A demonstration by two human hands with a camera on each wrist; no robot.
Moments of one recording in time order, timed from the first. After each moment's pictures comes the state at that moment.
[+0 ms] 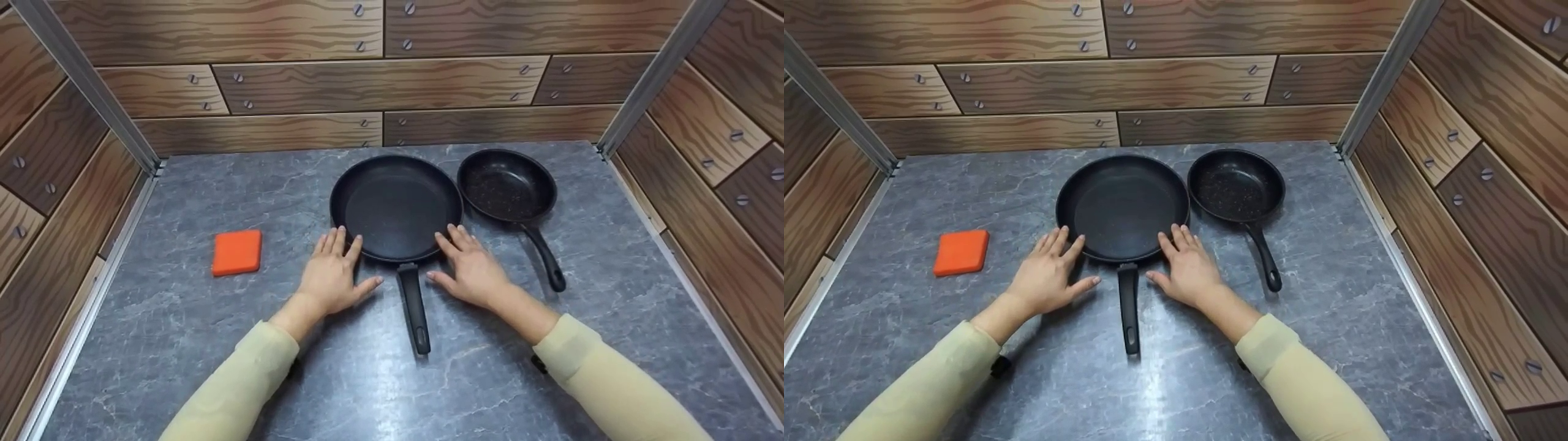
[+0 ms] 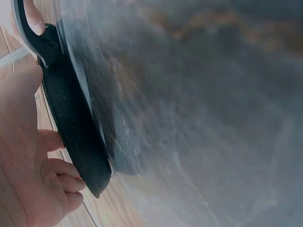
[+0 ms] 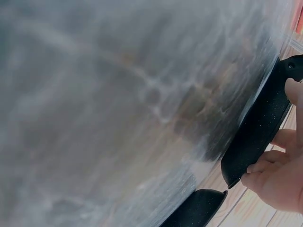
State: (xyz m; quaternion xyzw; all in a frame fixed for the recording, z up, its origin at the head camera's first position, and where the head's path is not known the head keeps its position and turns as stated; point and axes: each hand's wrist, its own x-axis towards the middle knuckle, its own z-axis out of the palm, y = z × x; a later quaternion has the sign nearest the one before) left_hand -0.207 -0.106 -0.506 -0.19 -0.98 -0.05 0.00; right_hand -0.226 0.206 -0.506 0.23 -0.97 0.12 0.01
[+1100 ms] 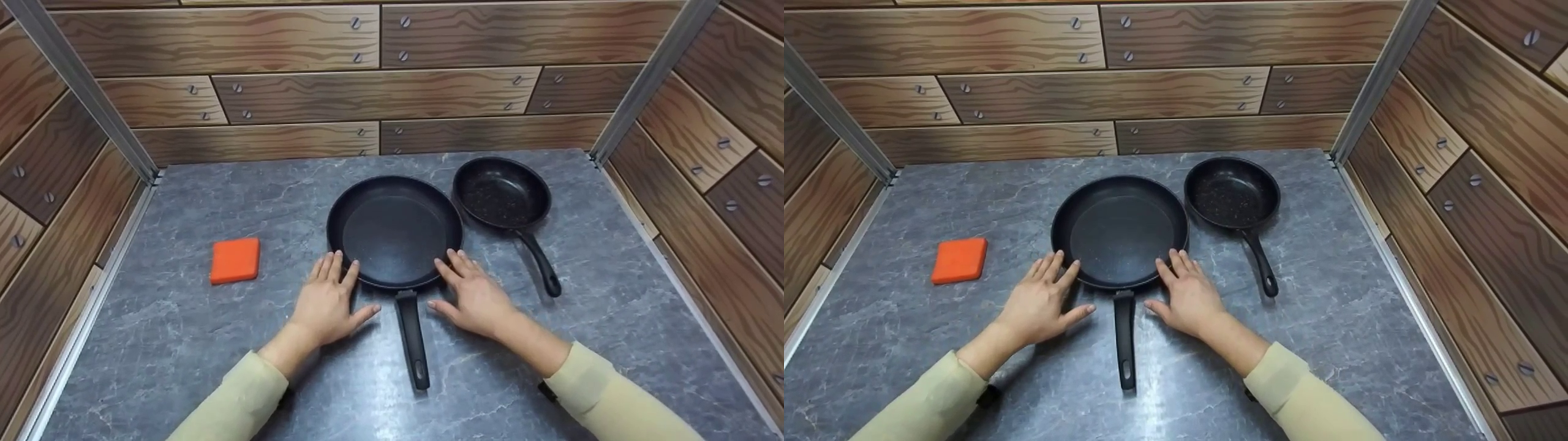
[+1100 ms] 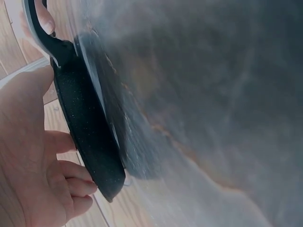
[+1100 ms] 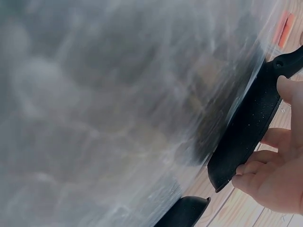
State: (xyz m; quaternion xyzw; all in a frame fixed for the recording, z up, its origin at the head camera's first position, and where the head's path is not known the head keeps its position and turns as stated) left_hand -0.169 -0.107 -0.505 -0.21 -0.98 -0.06 0.04; right_hand -0.184 0.210 -0.503 0.24 -0.96 0.13 0.00
